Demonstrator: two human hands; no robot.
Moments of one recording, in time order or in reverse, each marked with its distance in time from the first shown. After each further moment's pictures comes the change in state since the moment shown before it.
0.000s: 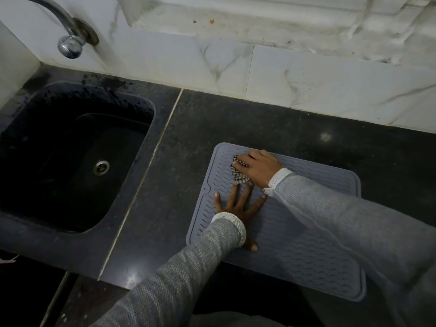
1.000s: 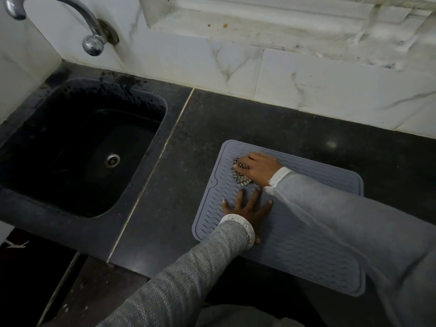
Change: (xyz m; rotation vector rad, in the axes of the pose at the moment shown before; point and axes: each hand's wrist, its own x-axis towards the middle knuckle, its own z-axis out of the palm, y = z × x) left_hand -0.012 0.016 0.005 -0.081 -0.059 -0.001; right_hand -0.002 -0.014 -0.006 0.076 -0.059 -0.026
